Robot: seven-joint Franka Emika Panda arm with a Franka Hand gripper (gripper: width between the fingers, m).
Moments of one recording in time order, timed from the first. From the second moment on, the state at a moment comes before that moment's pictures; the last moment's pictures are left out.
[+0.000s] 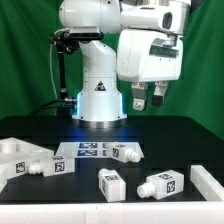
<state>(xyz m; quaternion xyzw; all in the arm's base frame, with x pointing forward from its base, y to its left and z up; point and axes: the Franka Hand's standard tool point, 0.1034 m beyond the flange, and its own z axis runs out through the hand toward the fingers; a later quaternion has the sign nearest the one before) 0.552 0.049 0.147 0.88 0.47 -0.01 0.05</state>
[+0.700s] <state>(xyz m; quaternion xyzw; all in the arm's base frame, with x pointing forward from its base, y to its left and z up) 0.561 0.011 0.140 0.93 0.37 -0.01 0.03</state>
